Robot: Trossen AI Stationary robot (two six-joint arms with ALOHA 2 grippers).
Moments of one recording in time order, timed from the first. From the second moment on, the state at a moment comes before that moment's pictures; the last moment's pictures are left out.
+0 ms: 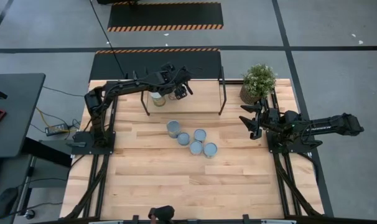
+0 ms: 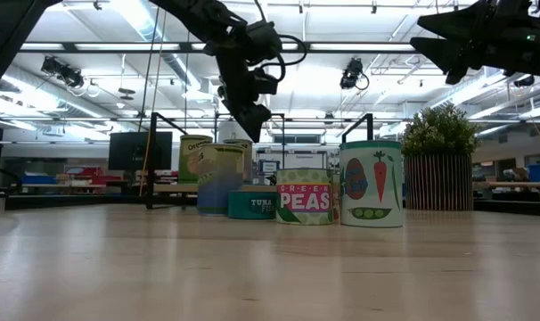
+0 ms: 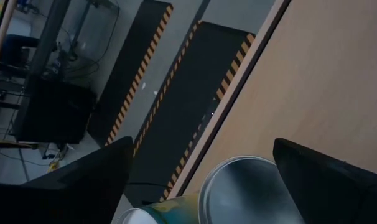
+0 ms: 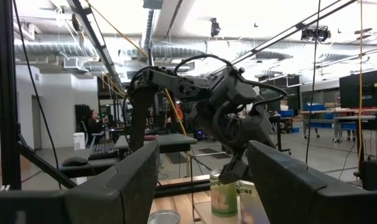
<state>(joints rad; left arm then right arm) 0.44 1.90 1.58 -0.60 -0.64 0.22 -0.03 0.38 0.01 0.76 0.21 -0.05</state>
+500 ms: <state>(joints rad) 0.35 1.90 1.58 -0.60 -0.56 0.44 -0.03 0.38 0.01 0.76 0.21 -0.06</state>
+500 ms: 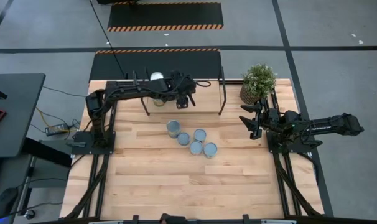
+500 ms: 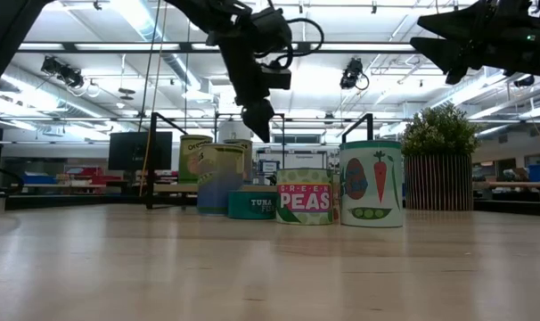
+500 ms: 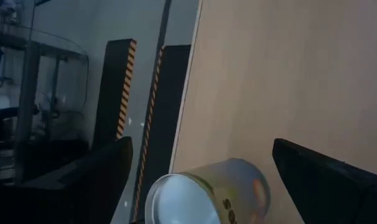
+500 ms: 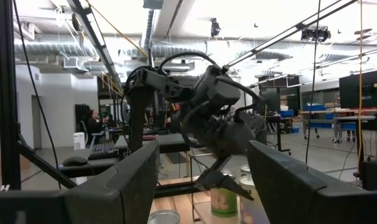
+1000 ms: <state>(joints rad) 0.42 1.94 1.58 -0.65 -0.69 0.34 -0.03 0.38 0.01 0.77 0.21 -0.06</state>
